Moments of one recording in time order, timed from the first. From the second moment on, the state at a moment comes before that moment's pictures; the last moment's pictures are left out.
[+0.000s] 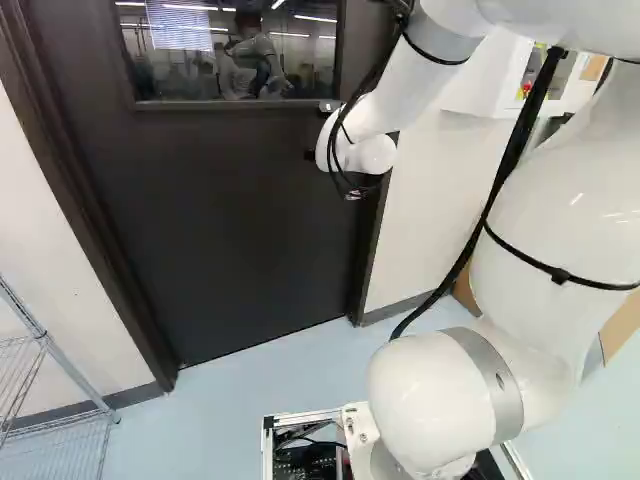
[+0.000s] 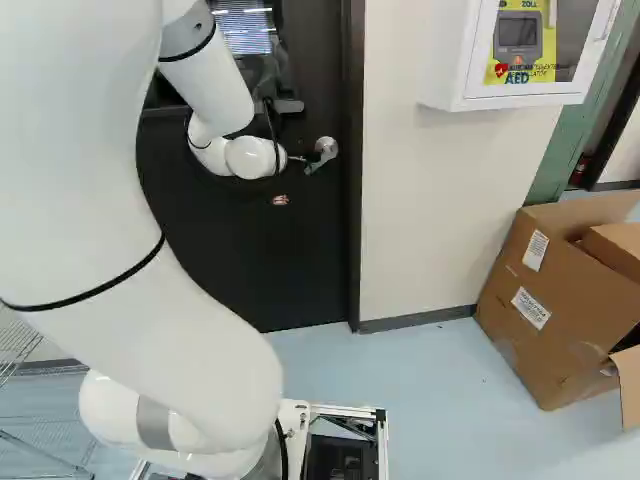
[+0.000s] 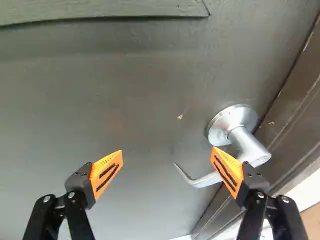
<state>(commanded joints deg) 3.4 -0.9 -40.6 1.3 32.3 0.0</state>
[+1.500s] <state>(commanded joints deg) 3.6 -8.5 -42.0 10.3 32.3 0.0</state>
